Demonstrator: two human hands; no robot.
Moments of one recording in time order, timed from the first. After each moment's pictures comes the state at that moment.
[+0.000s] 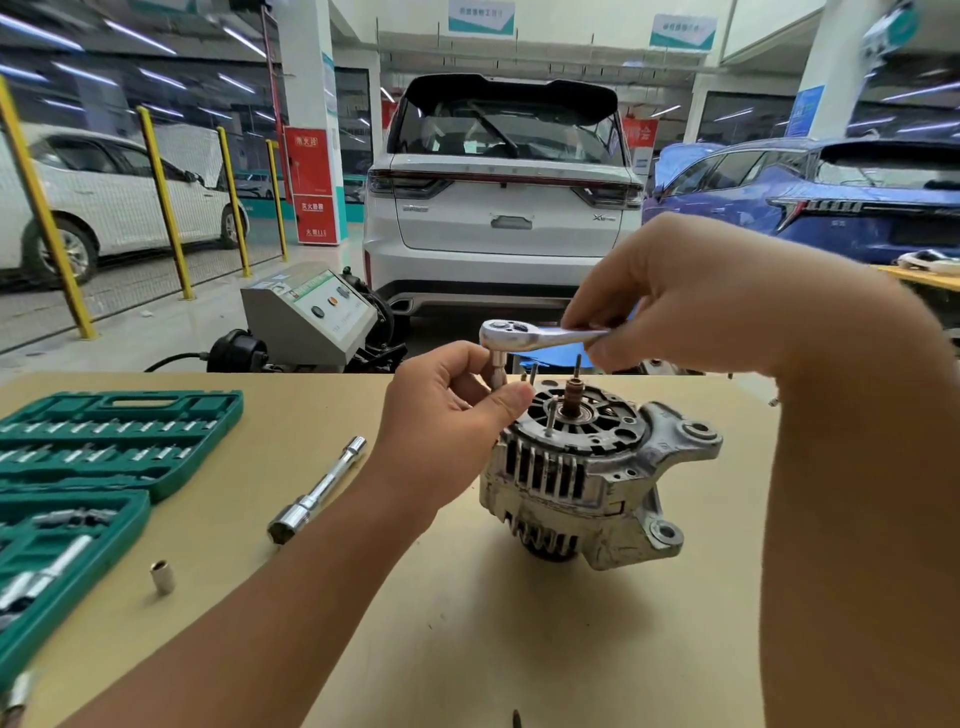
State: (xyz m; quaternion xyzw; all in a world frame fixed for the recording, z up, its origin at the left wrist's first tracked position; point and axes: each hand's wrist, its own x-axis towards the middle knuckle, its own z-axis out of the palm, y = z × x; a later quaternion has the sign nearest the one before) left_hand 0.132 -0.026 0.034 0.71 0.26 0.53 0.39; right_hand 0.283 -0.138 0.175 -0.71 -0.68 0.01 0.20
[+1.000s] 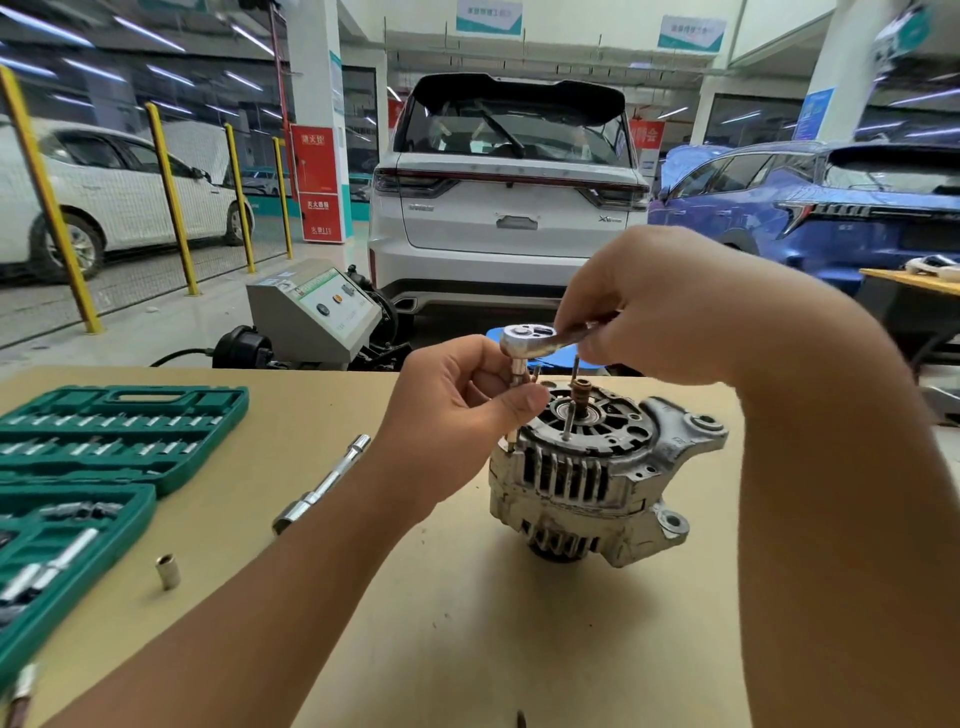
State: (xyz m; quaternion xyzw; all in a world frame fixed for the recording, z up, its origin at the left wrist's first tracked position) left_hand 0.123 -0.032 0.046 0.72 0.17 0.49 0.46; right_hand 0.260 -0.130 0.172 -0.73 -0.66 -0.05 0.18
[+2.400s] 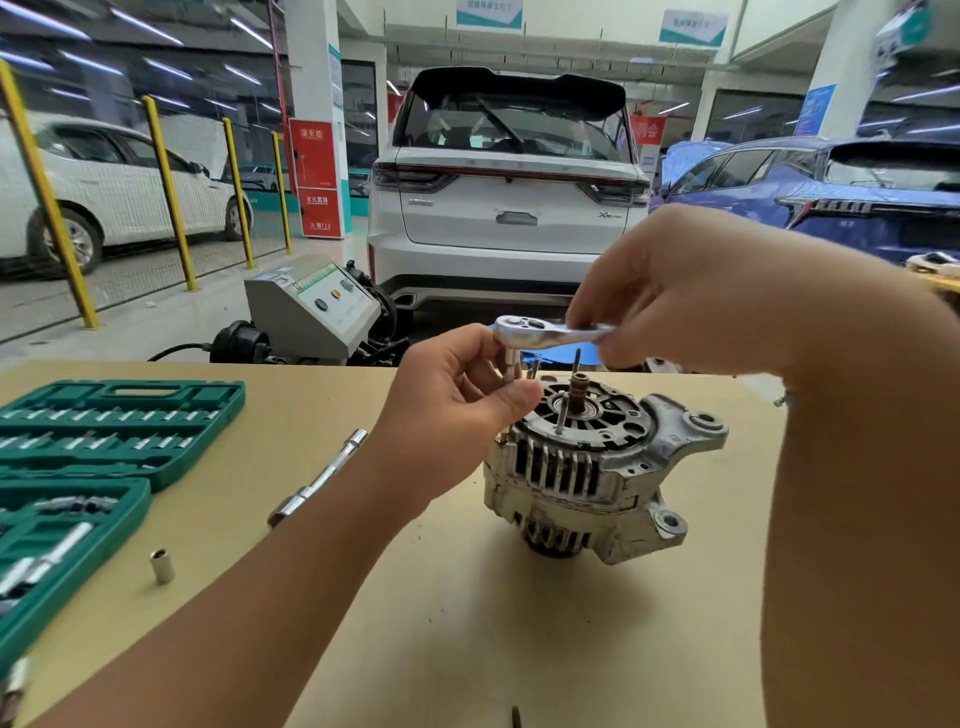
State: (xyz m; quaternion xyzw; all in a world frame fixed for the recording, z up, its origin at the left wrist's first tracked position) left_hand 0.124 -0.030 0.044 0.74 0.18 0.49 0.43; right_hand 0.272 -0.141 0.176 -0.72 -0.67 -0.01 0.20
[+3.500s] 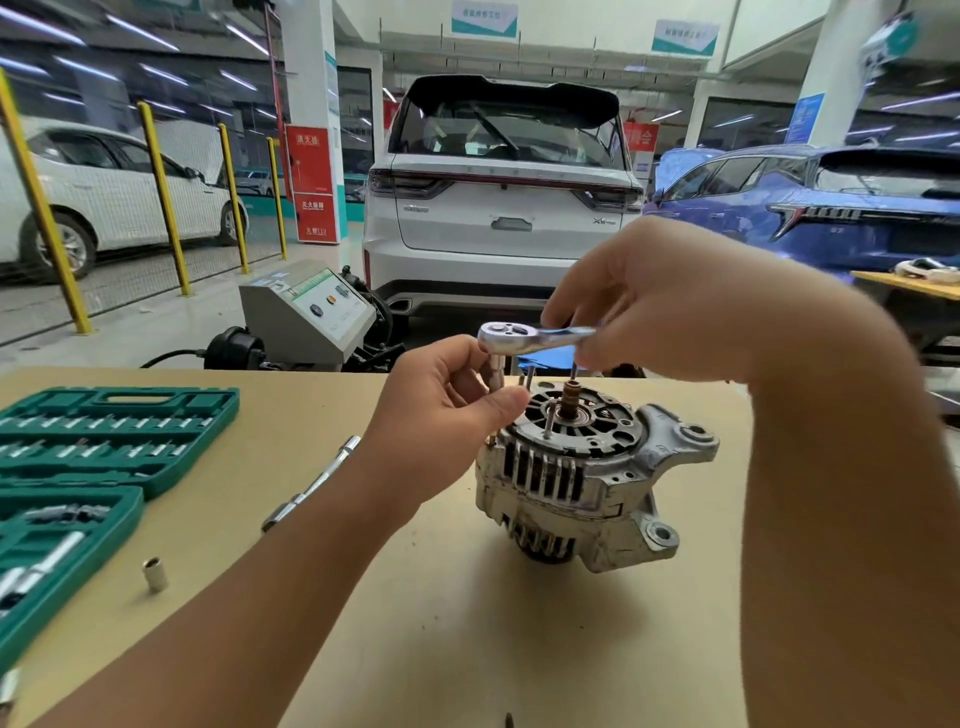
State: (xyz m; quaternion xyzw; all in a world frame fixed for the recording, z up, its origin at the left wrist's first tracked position) left_hand 0.124 -0.025 0.043 0.73 0.23 0.49 0.42; right_hand 0.272 -0.133 0.173 -0.72 -0.67 -0.01 0.21
